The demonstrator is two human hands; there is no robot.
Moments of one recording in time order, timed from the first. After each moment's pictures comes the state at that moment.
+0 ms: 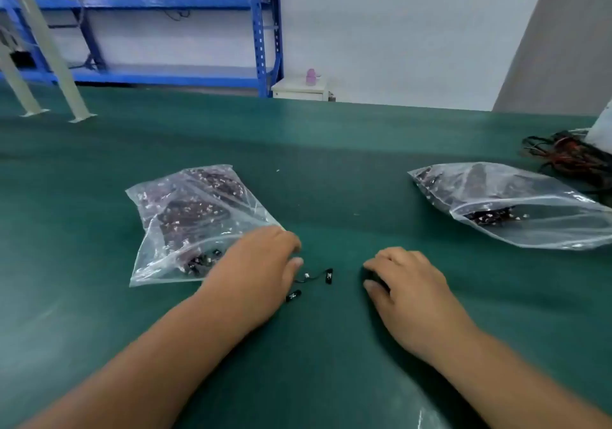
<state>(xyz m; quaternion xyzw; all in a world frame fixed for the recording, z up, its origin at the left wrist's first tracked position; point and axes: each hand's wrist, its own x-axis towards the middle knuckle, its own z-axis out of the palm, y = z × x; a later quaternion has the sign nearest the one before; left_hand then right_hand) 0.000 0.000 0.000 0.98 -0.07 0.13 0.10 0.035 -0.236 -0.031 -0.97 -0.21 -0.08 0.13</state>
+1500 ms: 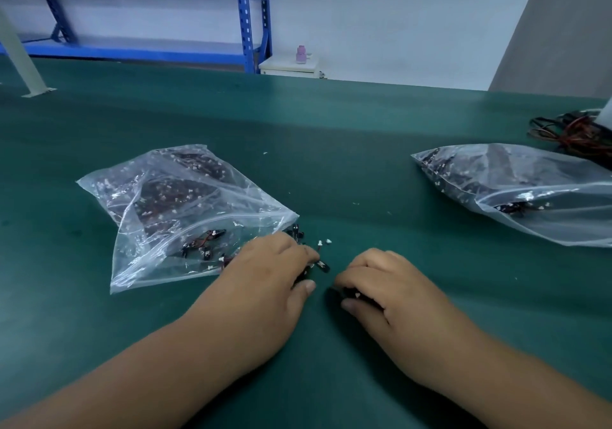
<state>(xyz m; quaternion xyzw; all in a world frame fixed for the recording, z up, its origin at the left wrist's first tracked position) 0.005 -0.013 -0.019 0.97 -0.11 0.10 0.18 0.041 -0.220 -0.029 -0.90 -0.36 -0.06 0.25</state>
